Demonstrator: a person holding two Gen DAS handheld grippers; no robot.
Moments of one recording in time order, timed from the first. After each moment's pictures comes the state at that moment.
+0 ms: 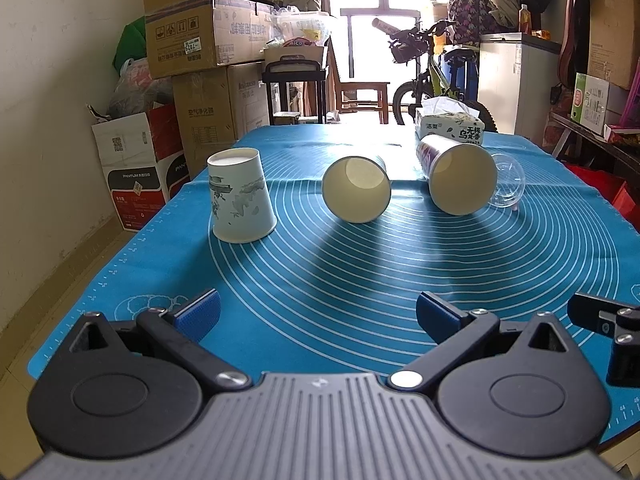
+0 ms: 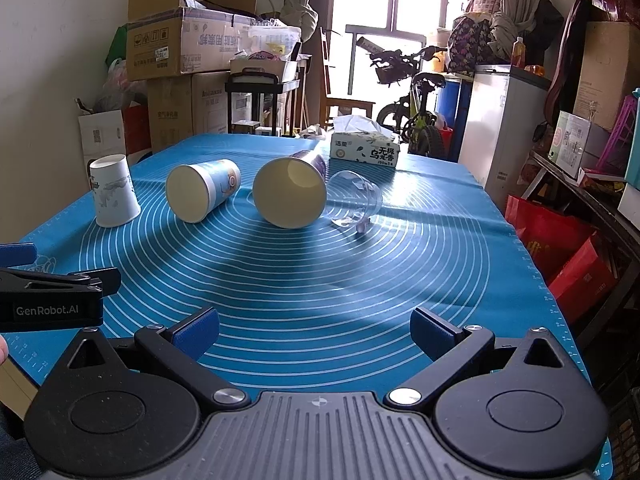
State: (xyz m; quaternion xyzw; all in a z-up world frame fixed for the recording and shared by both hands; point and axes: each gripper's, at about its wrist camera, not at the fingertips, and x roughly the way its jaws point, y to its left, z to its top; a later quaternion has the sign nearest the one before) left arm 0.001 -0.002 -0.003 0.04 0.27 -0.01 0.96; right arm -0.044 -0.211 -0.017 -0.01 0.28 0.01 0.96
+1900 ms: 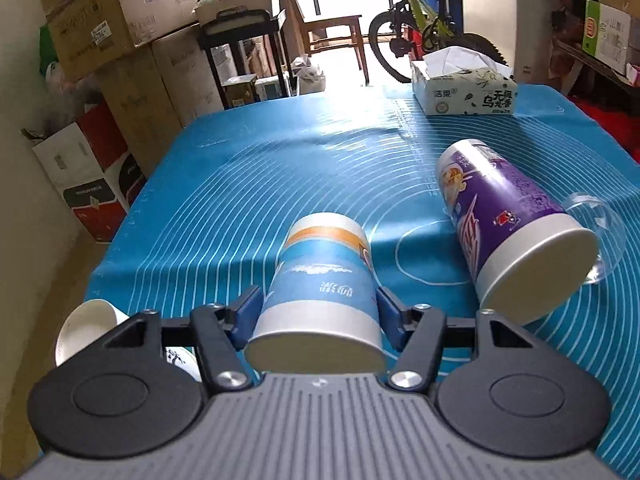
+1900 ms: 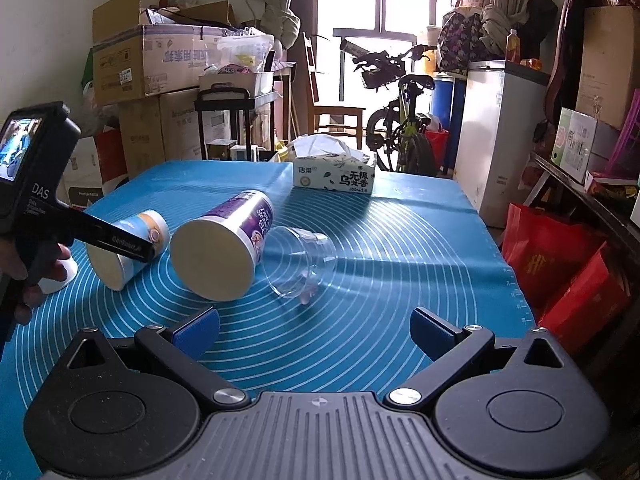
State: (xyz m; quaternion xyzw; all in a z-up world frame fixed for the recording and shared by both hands) left arm 0.201 -0.042 0.006 0.12 0.38 -0.04 0.92; right arm 0.057 -0.273 -0.004 0.01 0.28 0.01 0.96
